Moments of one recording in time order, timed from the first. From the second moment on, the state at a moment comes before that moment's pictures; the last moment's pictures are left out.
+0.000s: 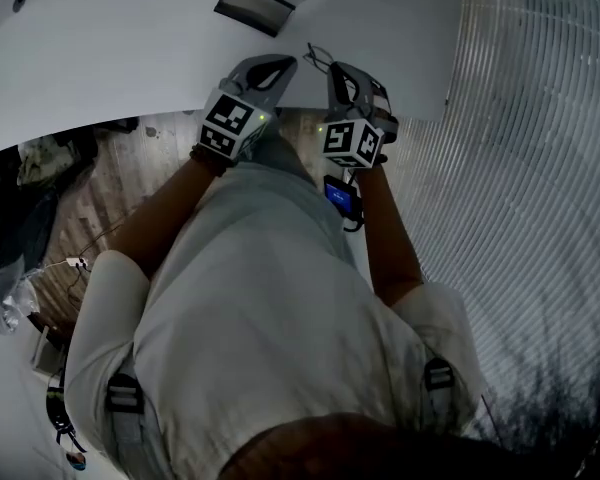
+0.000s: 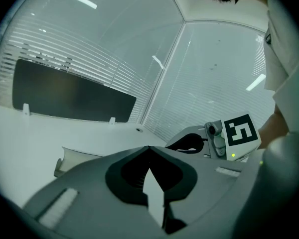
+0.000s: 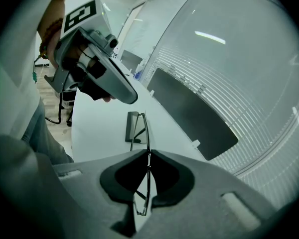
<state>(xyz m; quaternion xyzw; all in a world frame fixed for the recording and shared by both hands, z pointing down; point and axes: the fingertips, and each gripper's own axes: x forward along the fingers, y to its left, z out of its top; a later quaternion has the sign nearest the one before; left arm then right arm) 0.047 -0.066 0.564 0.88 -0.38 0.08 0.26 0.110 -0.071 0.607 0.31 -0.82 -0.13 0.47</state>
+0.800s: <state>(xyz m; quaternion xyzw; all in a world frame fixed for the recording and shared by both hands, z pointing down) -0.080 -0.067 0.580 0.82 -0.51 0.06 0.26 -0.035 -0.077 0.618 0.21 -0.86 -0.16 0.43</state>
